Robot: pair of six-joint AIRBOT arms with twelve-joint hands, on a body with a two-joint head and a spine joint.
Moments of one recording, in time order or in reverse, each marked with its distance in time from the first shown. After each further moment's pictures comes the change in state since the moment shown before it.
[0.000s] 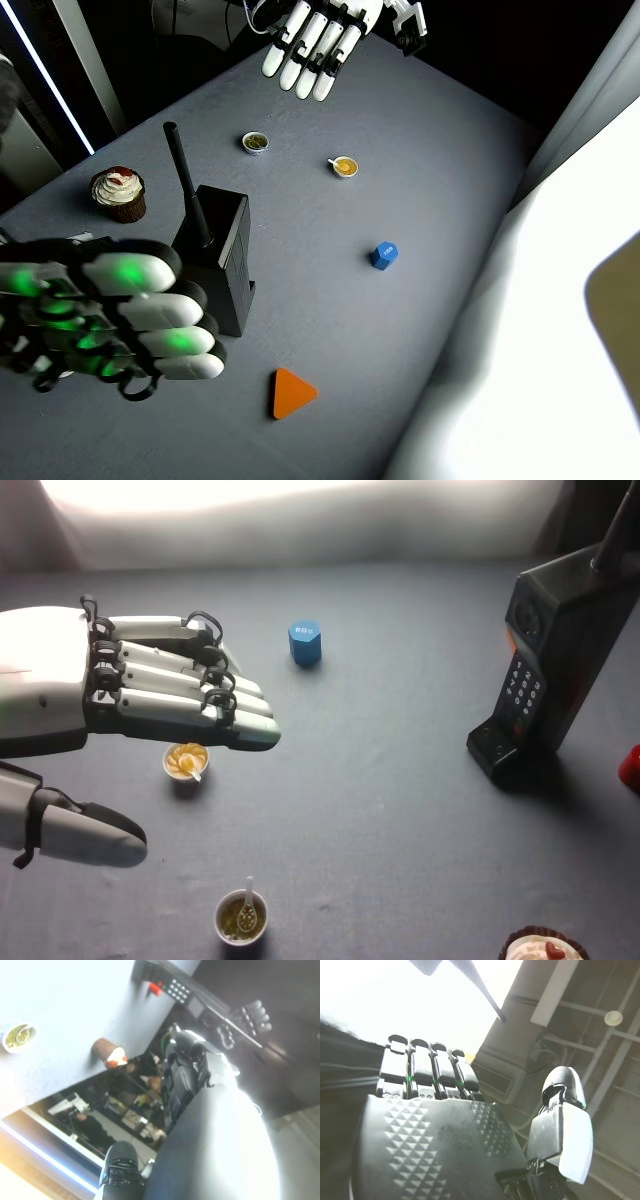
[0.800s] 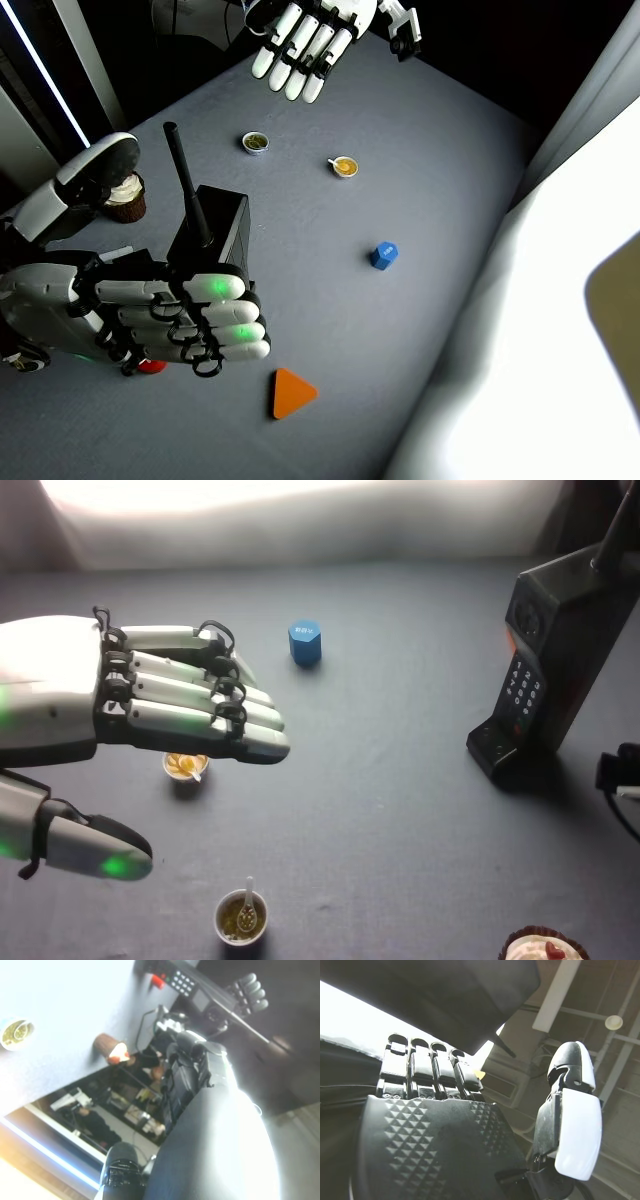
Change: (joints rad) left arm 0.000 -0.012 0.000 0.010 -0.008 0.000; right arm 0.003 -0.220 0.201 -0.003 0.005 -0.002
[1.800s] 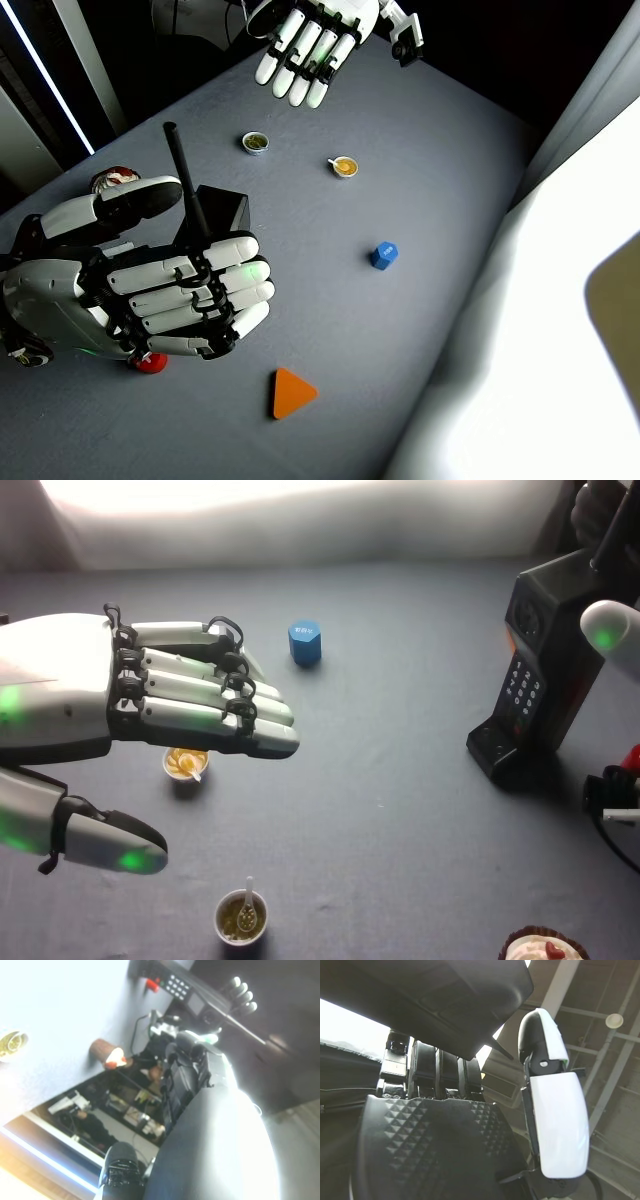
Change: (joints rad) left arm 0.002 -0.039 0.025 -0.017 -0.009 0.036; right arm -0.015 -0.039 0.002 -0.016 -0.003 0.002
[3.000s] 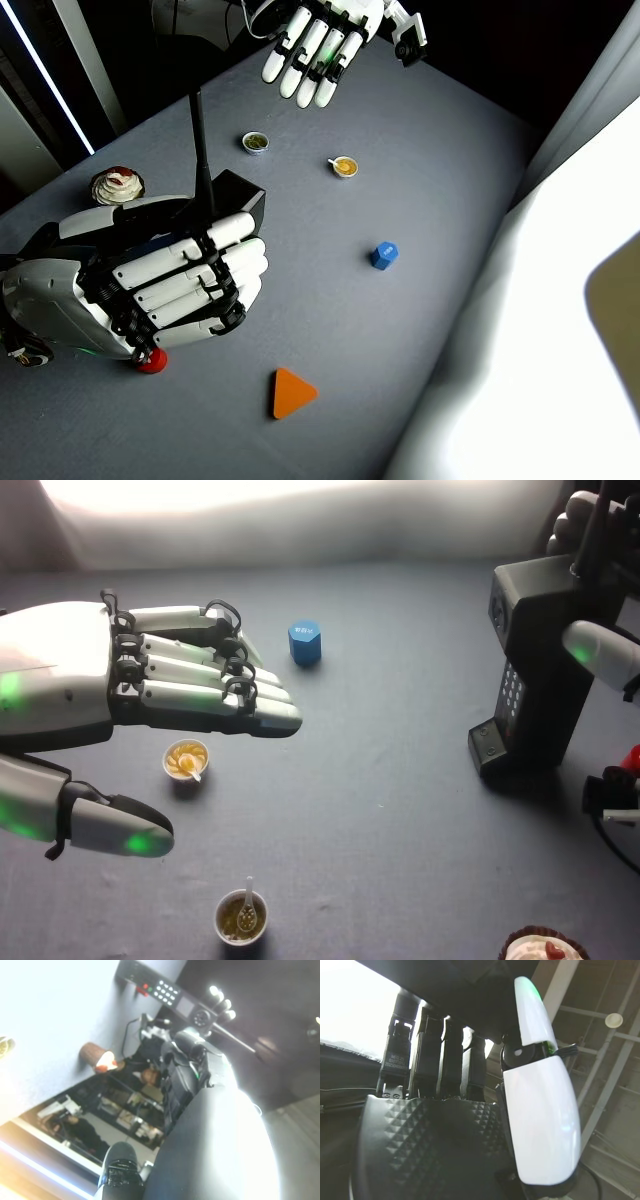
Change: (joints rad) left arm 0.000 -0.005 0.005 -0.041 0.000 0.010; right arm 0.000 0.000 0.000 0.000 0.000 0.003
